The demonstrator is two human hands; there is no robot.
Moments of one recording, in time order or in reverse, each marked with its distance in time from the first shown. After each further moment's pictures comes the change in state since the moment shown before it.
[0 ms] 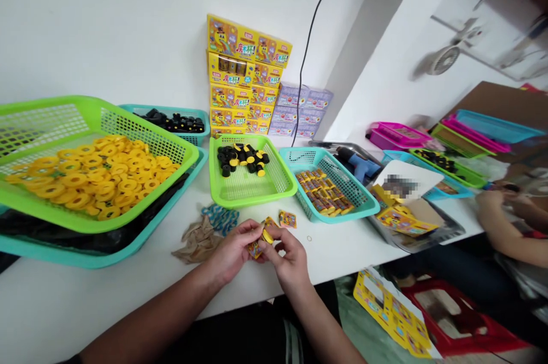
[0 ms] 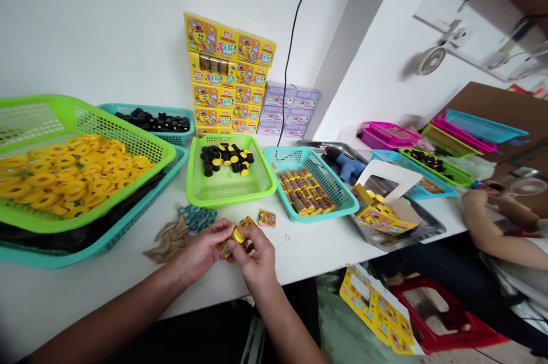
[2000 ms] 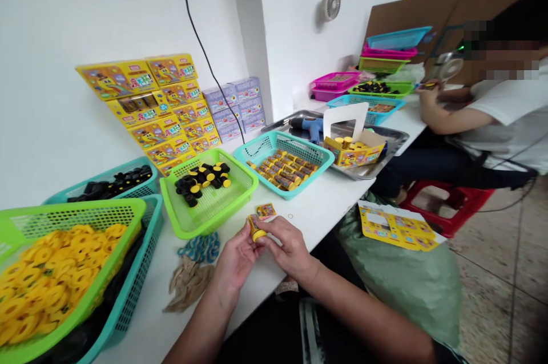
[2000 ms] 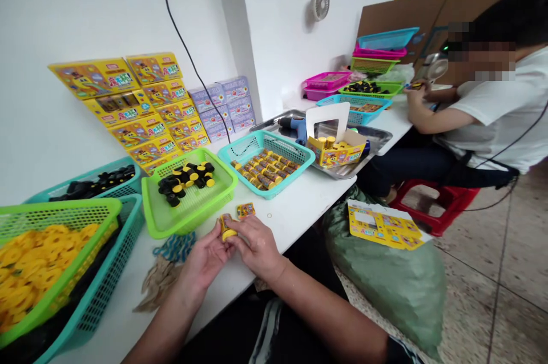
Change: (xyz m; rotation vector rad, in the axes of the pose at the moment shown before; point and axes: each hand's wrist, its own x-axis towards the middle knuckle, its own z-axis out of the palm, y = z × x) left_hand 0.023 -0.006 0.035 -0.095 0.060 -0.187; right_hand -0.012 0.014 -0.029 -0.223 0.272 -0.440
